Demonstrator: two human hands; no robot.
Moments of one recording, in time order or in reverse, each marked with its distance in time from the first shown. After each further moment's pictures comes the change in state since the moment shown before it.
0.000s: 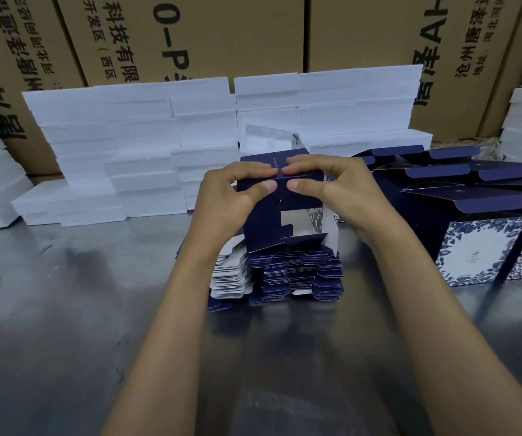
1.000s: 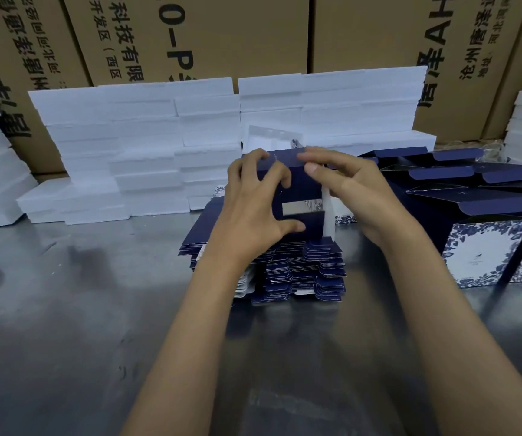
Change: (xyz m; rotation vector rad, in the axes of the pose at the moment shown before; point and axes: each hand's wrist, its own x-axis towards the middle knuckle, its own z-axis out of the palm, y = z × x) left_hand -0.006 -0.018 0.020 0.623 -0.095 0.316; right_hand -0.001 0.003 -0.007 0.063 0.021 0.031
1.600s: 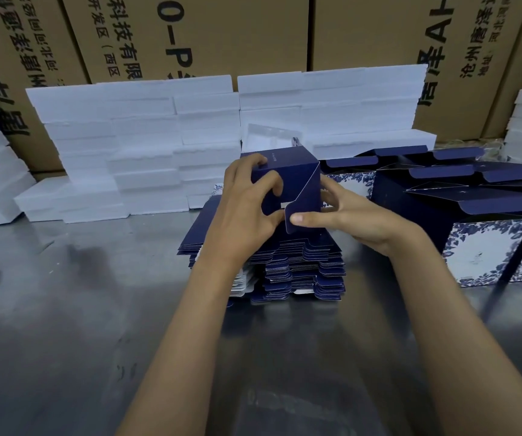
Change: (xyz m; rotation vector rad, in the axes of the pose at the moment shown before) left_hand -0.002 -0.018 0.009 -0.001 0.105 0.085; right_hand -0.005 0.024 -0.013 -0.109 -0.394 0.215
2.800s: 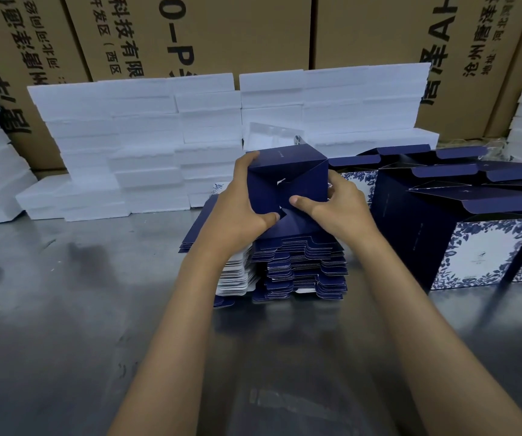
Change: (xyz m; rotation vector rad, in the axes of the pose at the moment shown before) left_hand 0.001 -0.012 -0.010 -0.416 -0.183 -0.382; right_hand 0.020 -0.001 0.034 -0.231 0.586 0.049
